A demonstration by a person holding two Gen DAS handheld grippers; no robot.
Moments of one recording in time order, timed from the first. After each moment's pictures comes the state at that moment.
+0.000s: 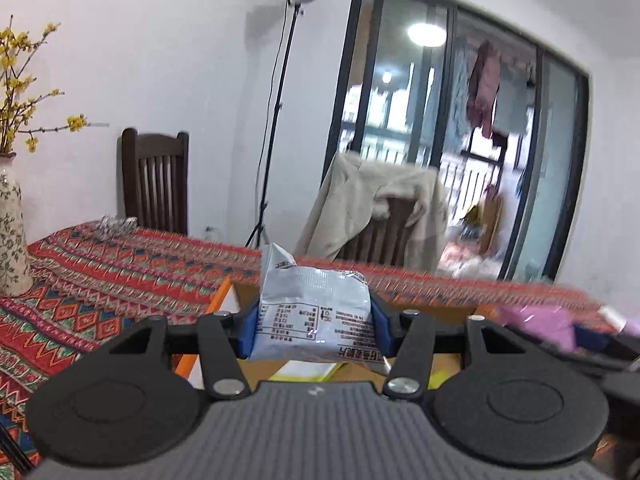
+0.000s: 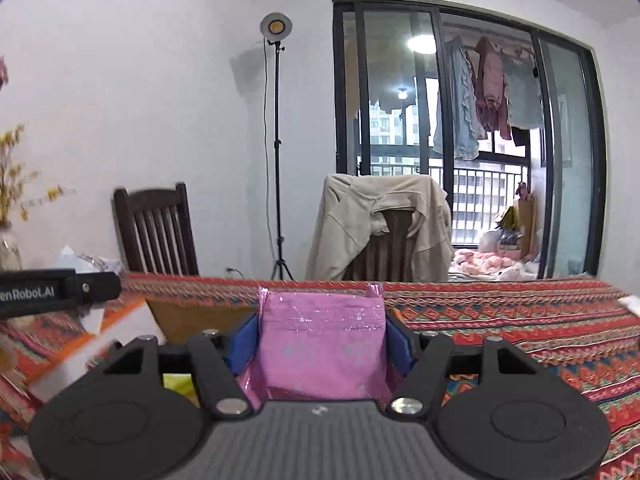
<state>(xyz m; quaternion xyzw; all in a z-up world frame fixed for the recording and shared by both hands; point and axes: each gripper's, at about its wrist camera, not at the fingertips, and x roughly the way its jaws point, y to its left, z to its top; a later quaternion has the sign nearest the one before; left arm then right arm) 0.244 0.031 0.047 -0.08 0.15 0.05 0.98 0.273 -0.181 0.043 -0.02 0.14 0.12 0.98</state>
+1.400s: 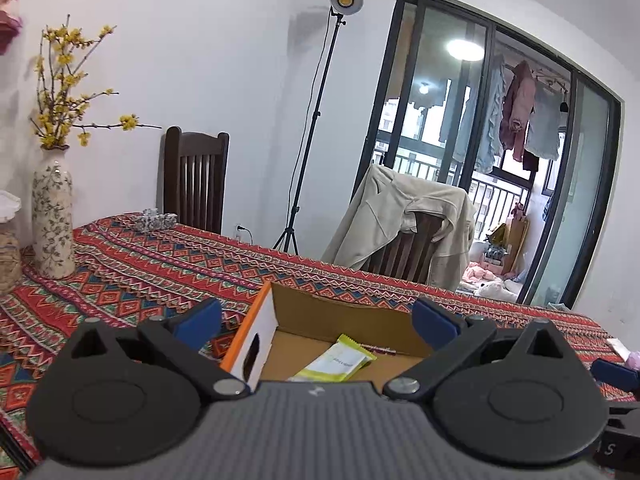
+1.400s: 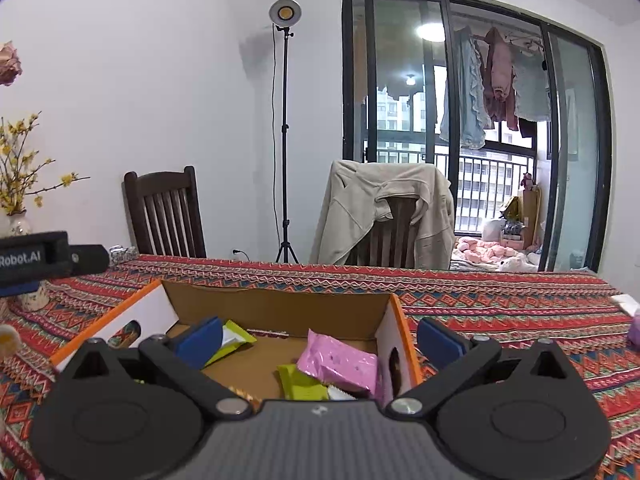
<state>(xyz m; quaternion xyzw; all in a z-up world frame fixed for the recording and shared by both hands) 0.198 0.042 0.070 -0.12 0.13 0.10 0.98 0.237 -0.181 0.058 -0.03 0.16 0.13 0.98</state>
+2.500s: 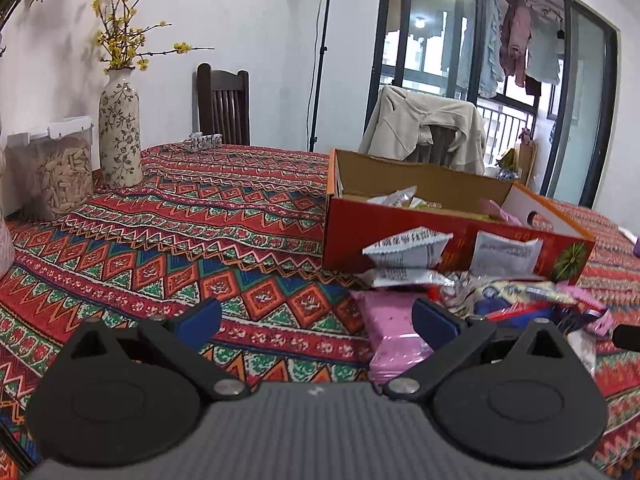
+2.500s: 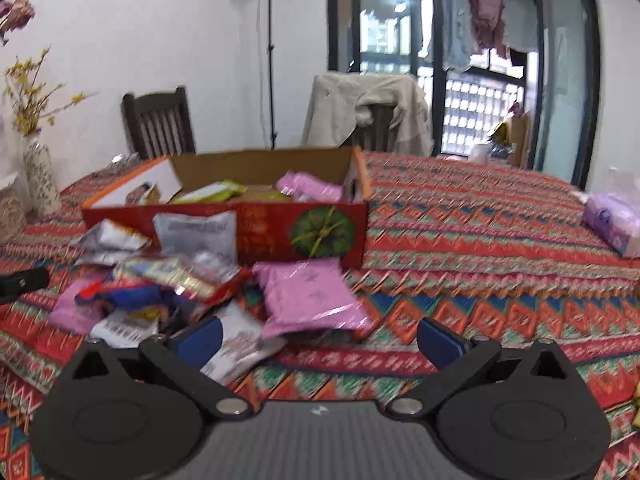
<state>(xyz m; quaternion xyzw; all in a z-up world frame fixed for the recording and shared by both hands) 0.081 0.074 -0.023 -0.07 0.23 0.10 0.97 0.128 -0.227 -0.006 -0.03 0.29 0.11 0.95</state>
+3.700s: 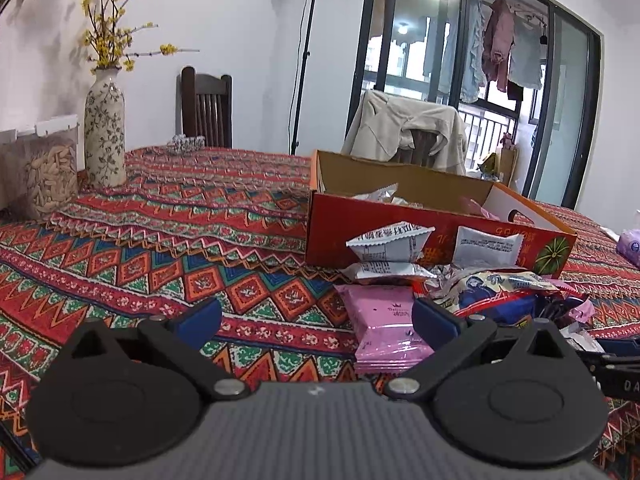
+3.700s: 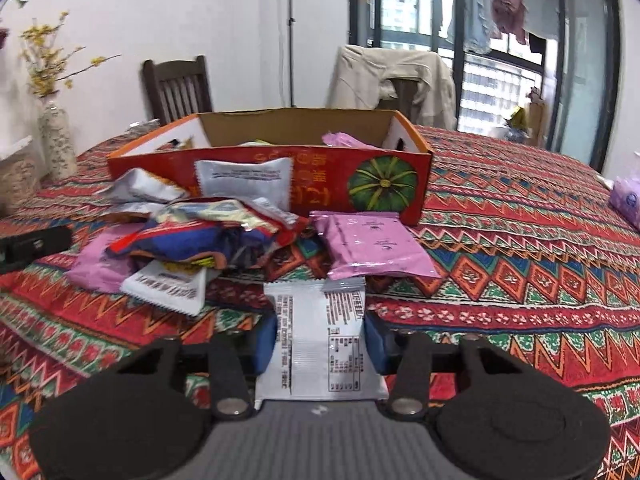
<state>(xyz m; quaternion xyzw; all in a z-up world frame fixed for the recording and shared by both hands) 0.075 0.074 -0.028 -0.08 0.22 0.07 0.97 0.115 -0.188 -0.031 -0.05 0.32 0.13 0.94</state>
